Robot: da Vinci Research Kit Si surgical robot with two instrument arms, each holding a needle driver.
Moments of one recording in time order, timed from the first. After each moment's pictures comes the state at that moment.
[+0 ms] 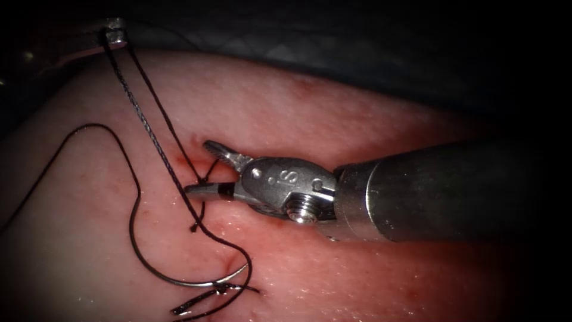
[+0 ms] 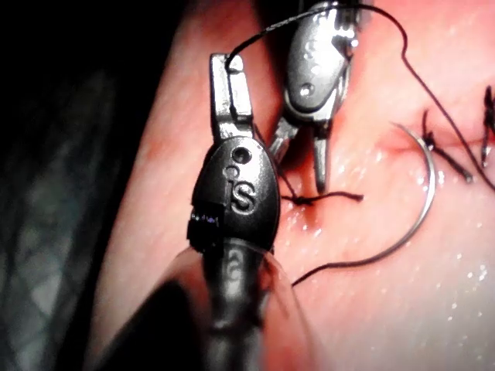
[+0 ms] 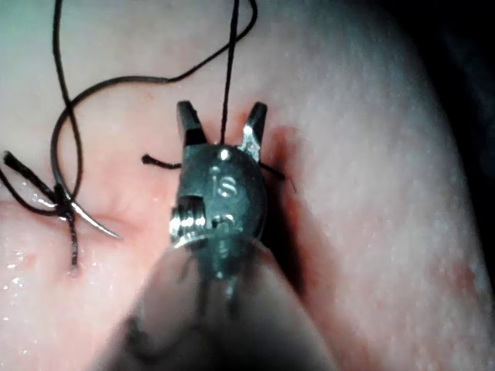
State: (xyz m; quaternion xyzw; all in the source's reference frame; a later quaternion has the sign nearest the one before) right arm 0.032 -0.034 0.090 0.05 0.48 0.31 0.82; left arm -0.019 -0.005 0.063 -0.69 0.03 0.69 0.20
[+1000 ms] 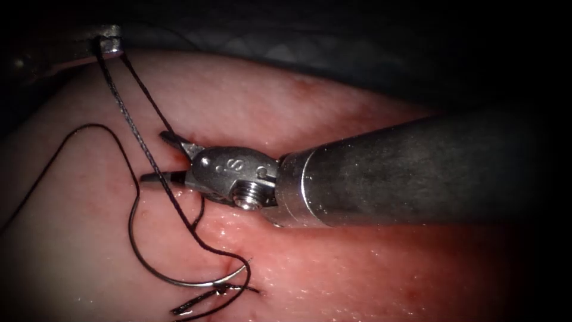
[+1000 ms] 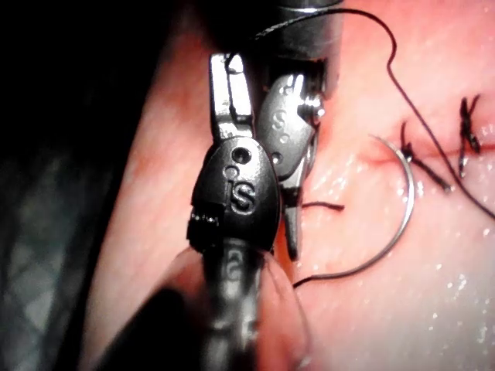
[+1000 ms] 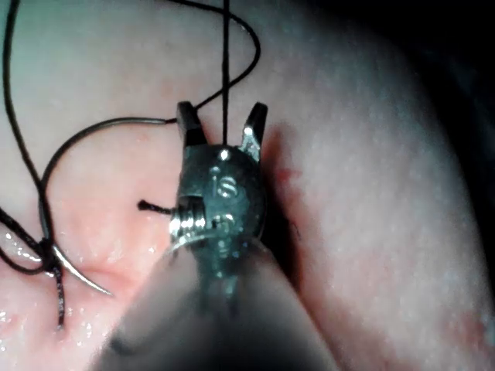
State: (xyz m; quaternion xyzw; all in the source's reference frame) right arm 0.036 -0.033 0.092 0.05 0.49 0.31 0.82; left arm -0.020 -0.006 0.060 -0.70 0.02 0.69 0.20
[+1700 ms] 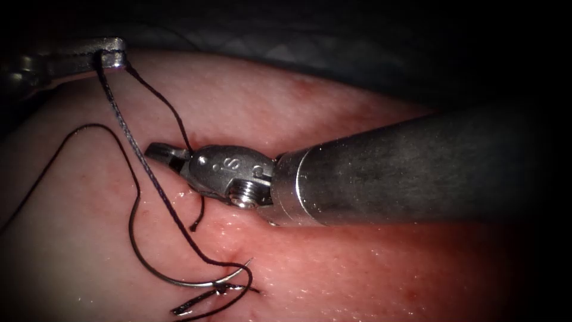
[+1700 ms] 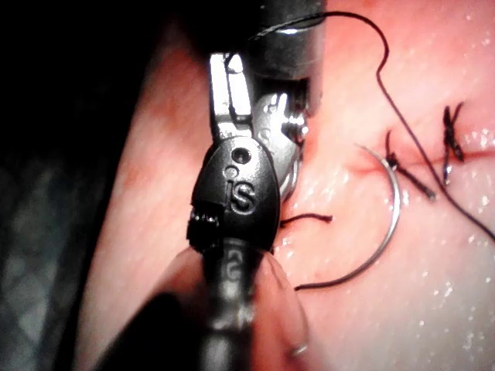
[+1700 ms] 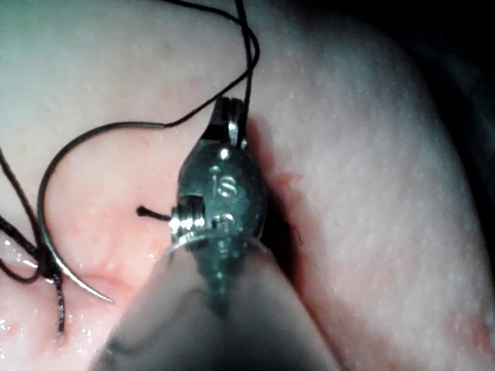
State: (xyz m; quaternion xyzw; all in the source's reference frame) right arm 0.037 -0.033 0.092 0.06 0.49 0.29 0.82; left arm -0.021 -0.007 0.059 -0.70 0.02 0.69 0.19
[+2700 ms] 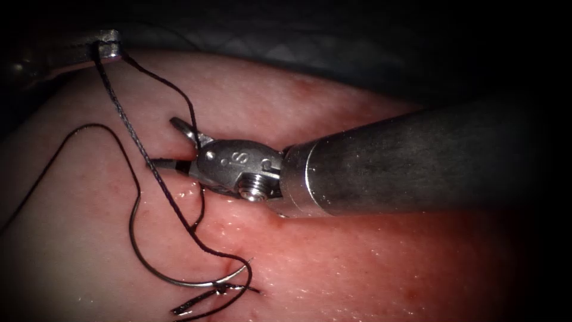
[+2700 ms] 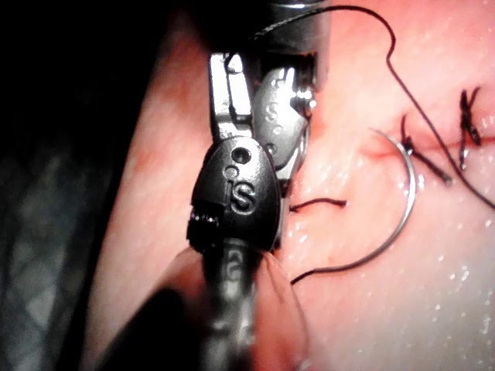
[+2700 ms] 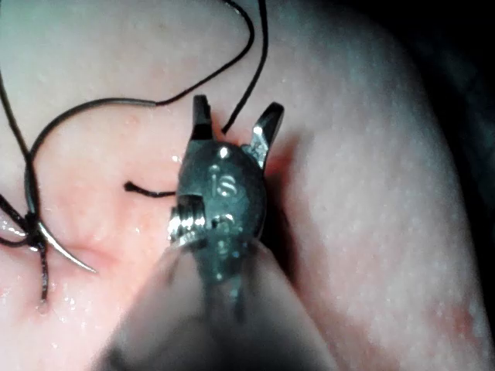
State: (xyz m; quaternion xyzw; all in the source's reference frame) right arm 0.035 -0.033 0.092 -0.01 0.51 0.30 0.81; left arm -0.019 -0.006 0.061 -0.70 0.03 0.69 0.19
